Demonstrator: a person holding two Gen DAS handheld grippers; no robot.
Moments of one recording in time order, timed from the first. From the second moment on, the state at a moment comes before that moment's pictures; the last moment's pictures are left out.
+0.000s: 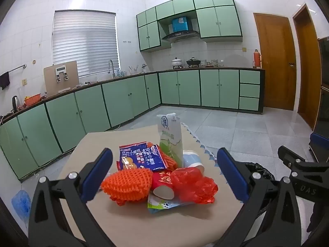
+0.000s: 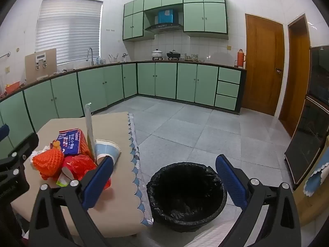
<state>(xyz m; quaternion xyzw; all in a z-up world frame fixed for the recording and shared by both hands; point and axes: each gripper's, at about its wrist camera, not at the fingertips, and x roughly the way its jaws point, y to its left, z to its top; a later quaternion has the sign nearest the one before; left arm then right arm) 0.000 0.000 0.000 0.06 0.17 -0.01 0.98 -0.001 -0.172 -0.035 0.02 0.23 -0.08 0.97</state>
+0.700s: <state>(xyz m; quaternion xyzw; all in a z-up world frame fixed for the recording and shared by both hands) 0.000 0.002 -0.003 0.06 0.17 -0.01 0.98 0.001 -0.174 -0.033 0.02 0.22 -0.08 0.97</state>
